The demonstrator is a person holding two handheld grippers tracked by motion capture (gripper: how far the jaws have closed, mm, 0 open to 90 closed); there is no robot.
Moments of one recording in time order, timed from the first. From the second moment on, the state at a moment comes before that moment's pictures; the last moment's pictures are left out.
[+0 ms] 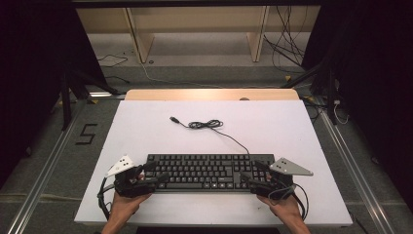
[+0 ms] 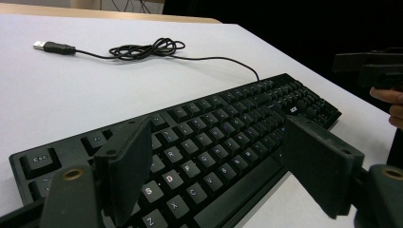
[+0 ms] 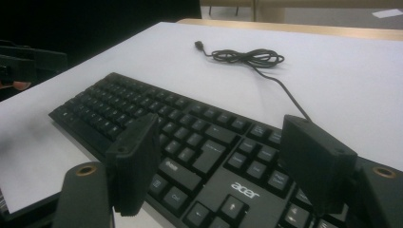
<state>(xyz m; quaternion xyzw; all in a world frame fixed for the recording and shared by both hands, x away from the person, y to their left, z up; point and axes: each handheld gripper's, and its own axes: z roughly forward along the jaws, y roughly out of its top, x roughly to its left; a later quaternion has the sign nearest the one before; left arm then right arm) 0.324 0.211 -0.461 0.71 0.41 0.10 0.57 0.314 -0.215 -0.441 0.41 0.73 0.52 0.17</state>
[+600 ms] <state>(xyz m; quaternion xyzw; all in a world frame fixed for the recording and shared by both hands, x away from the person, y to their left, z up) 0.325 0.214 -0.460 0.71 0.42 0.10 0.56 0.336 -0.173 -0.438 0.38 0.76 0.51 0.14</state>
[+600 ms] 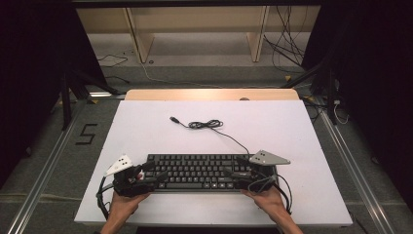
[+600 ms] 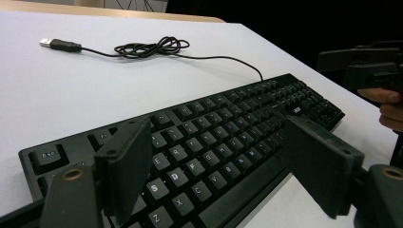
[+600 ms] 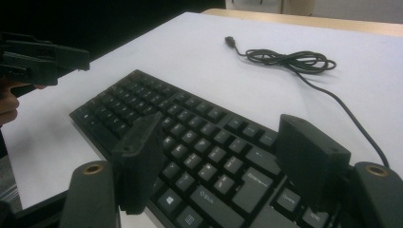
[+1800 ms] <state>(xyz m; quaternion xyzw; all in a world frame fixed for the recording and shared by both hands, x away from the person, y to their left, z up) 0.329 0.223 -0.461 0.71 0.45 0.11 0.53 0.371 -0.119 -0.448 0.36 0.80 0.47 0.11</state>
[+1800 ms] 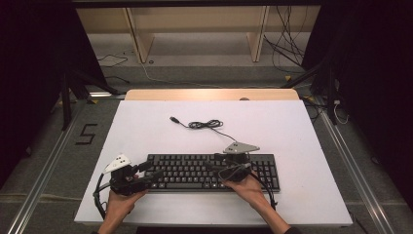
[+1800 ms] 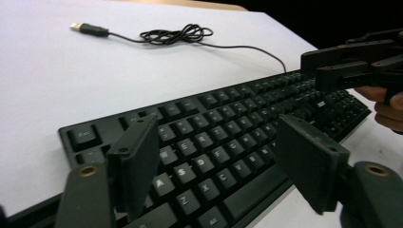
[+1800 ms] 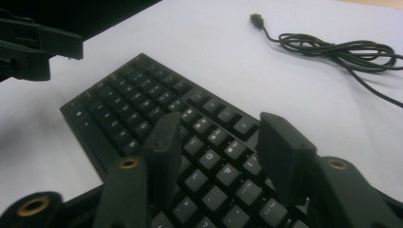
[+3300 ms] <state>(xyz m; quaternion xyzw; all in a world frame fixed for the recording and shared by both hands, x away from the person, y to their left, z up) 0.336 0.231 -0.475 0.77 0.49 0.10 0.40 0.396 -0.066 -0.475 0.36 0.84 0.39 0.08</state>
